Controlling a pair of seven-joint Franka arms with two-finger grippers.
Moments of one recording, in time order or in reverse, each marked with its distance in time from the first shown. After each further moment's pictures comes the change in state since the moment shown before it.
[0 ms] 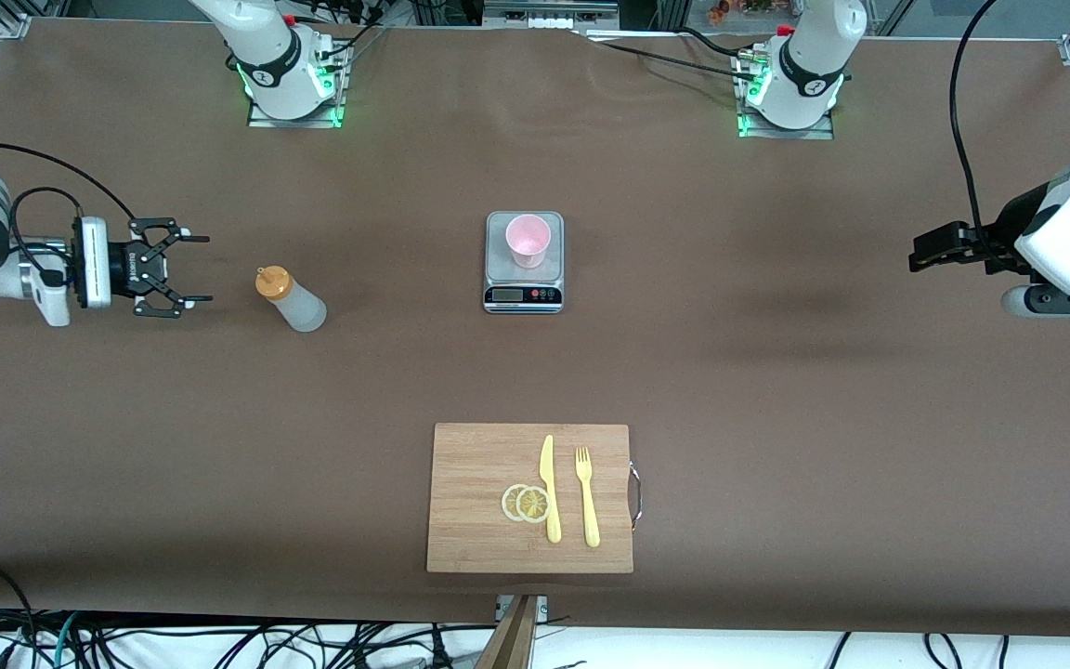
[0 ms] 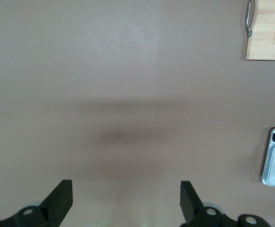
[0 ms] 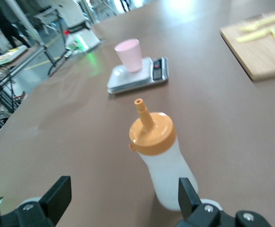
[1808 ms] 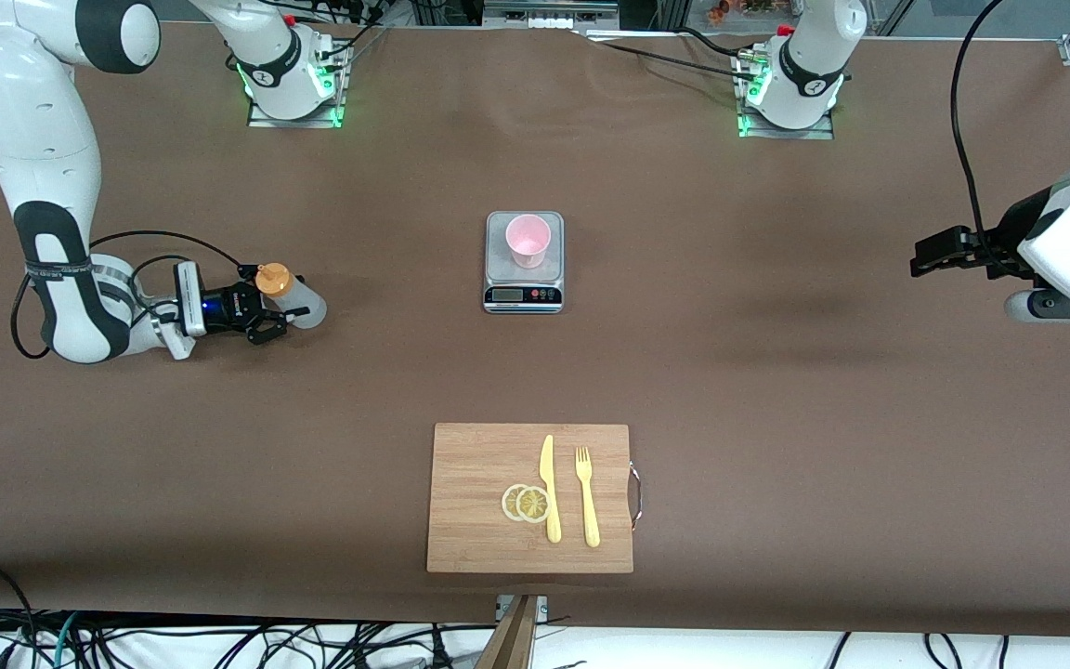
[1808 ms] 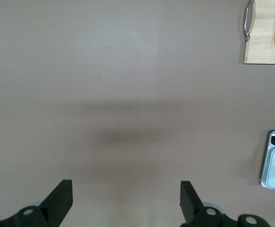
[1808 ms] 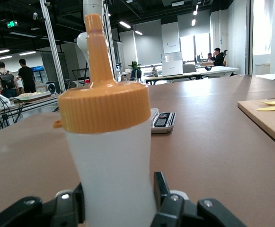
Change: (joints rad) left arm 0.002 0.017 -0.004 0.026 0.000 0.000 0.000; right arm -0.017 0.416 0.100 0.149 0.294 -0.166 -0.365
